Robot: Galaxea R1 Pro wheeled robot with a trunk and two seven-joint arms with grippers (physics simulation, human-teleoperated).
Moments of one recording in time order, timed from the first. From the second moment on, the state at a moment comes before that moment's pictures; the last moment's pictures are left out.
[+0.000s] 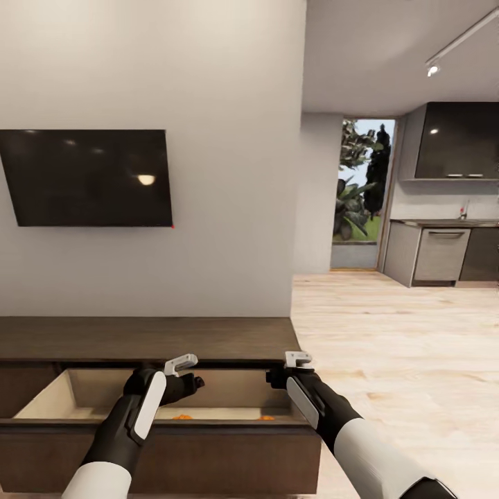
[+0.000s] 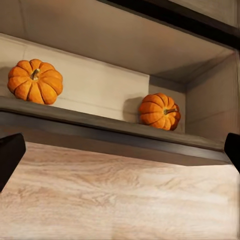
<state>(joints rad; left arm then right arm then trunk) -0.50 -0.11 0.10 -1.08 0.31 0.95 0.19 -0.71 0.12 0.40 -0.57 -0.47 0.44 -0.27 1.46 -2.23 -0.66</state>
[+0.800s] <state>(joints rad) -0.50 -0.11 0.11 -1.11 0.31 0.95 0.19 -0.71 0.12 0.40 -0.57 -0.47 0.44 -0.27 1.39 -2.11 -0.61</state>
